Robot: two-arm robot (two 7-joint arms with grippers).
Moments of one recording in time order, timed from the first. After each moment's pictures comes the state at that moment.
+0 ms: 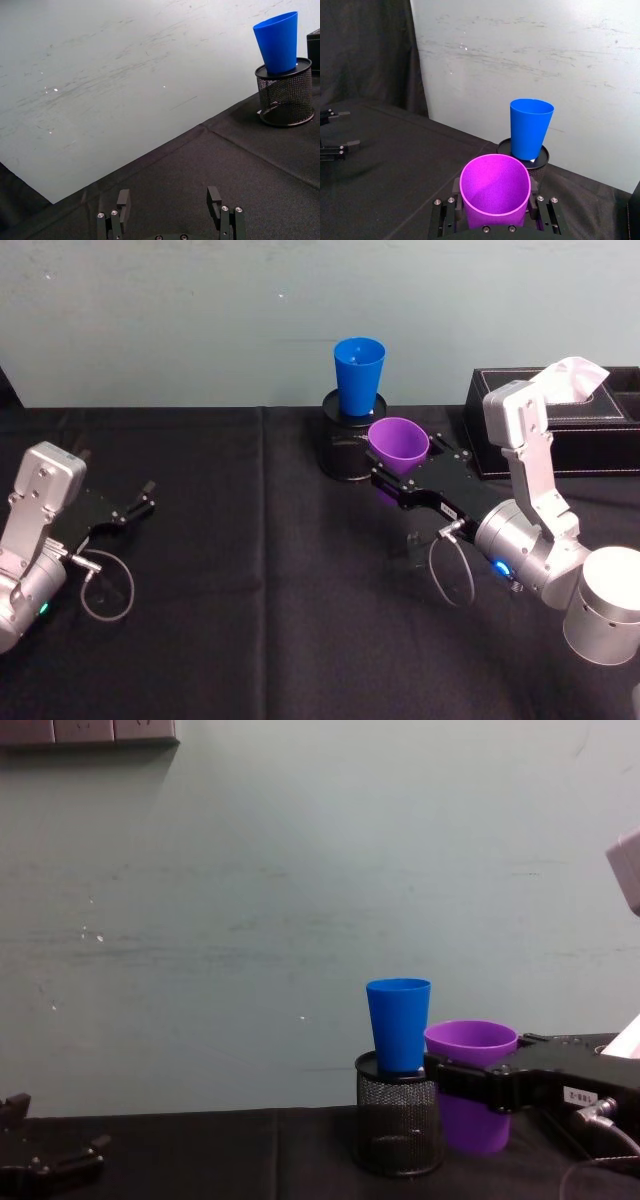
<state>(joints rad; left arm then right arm) -0.20 0.60 0.45 -1.41 -0.25 -0.12 0.03 0.23 0.34 -0.35 -1.54 0.26 0.11 0.26</state>
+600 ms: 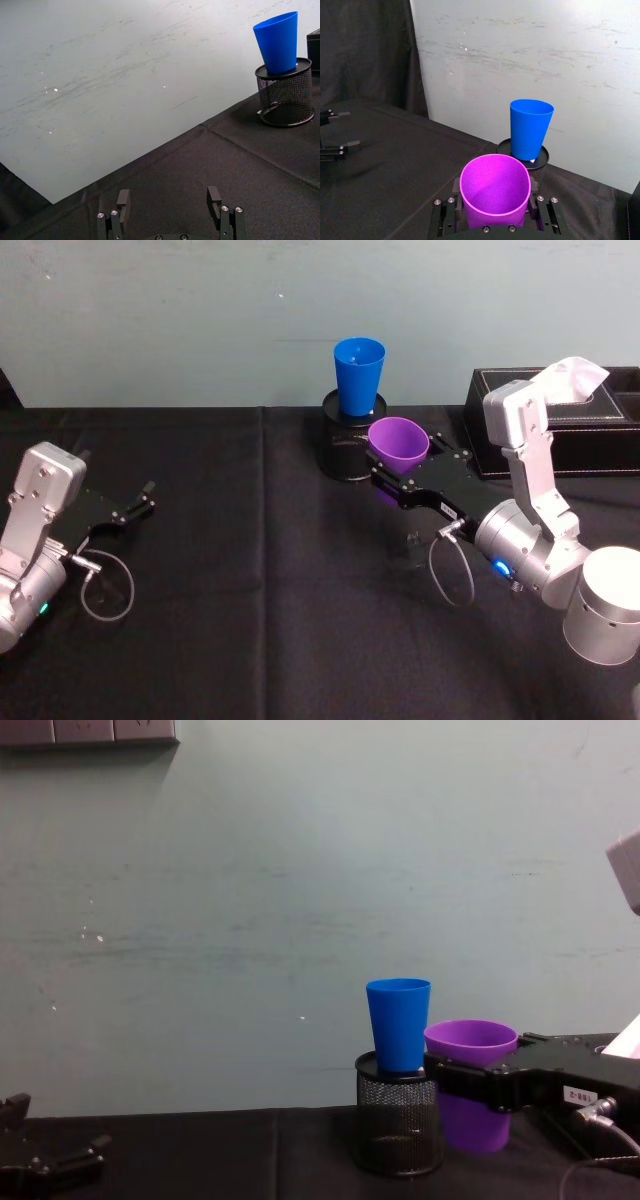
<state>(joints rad) -0.20 0.60 0.45 -1.41 -0.25 -0.12 0.03 0.23 0.34 -0.35 -1.54 0.26 0.11 0.26</state>
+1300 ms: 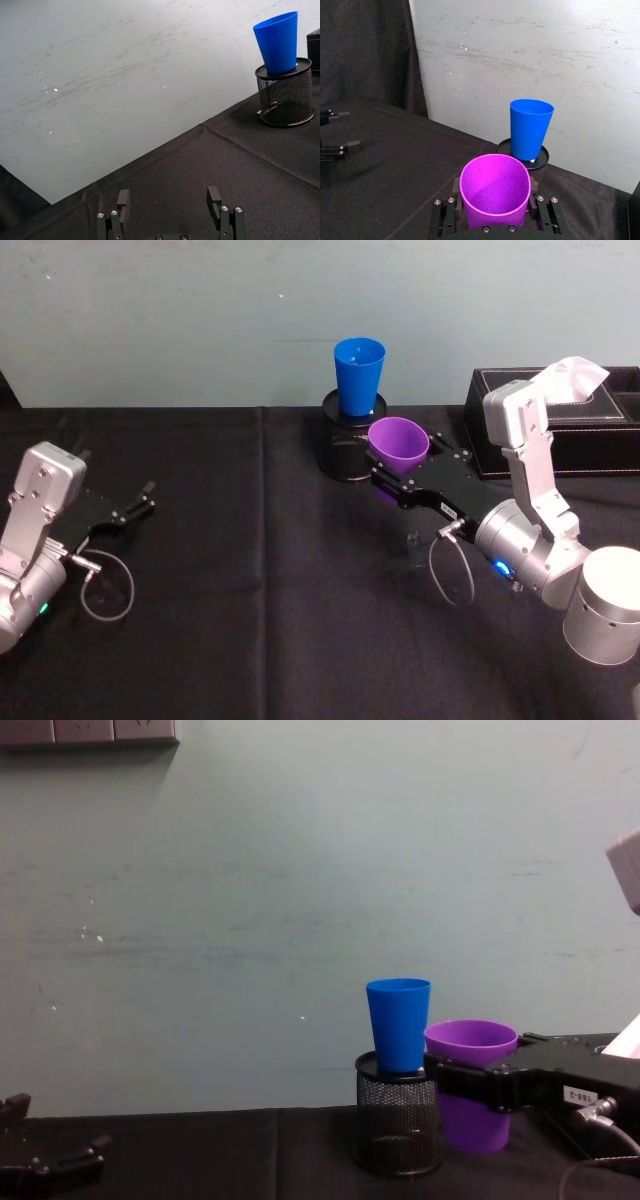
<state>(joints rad) -0.20 0.60 0.45 -1.41 -0.25 -0.12 0.03 0.23 0.34 -0.35 -1.54 0.26 0.11 0.26</state>
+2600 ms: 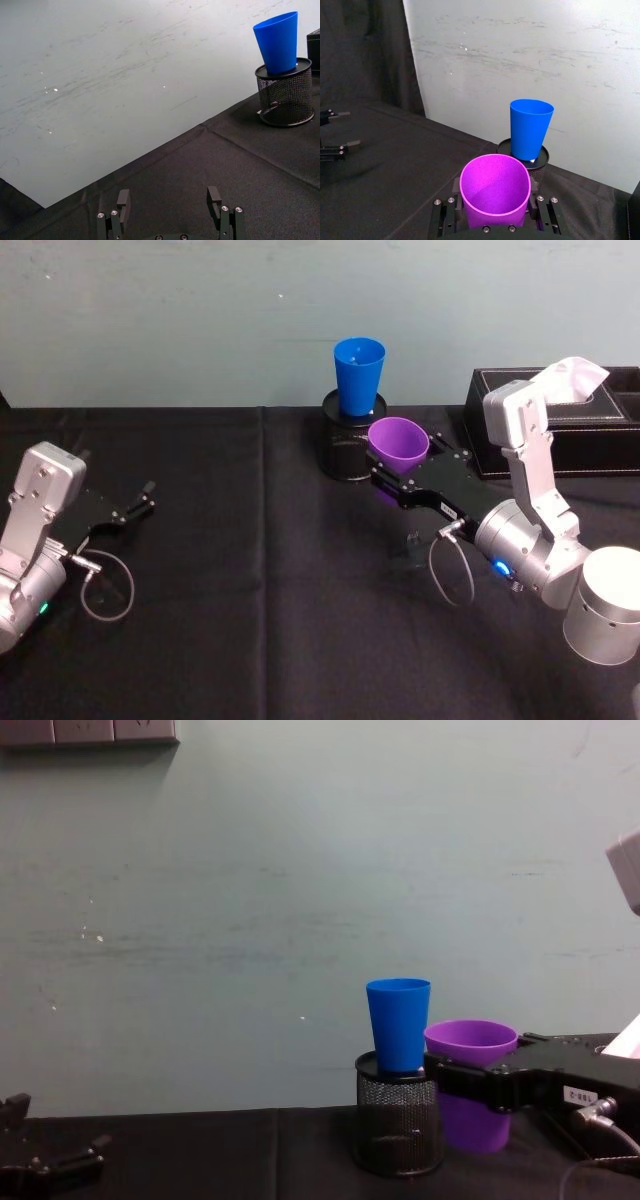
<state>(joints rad) -0.20 0.60 0.45 -1.41 -0.25 -0.12 0.03 0.23 0.34 -0.35 -1.54 0.26 0.11 0.26</state>
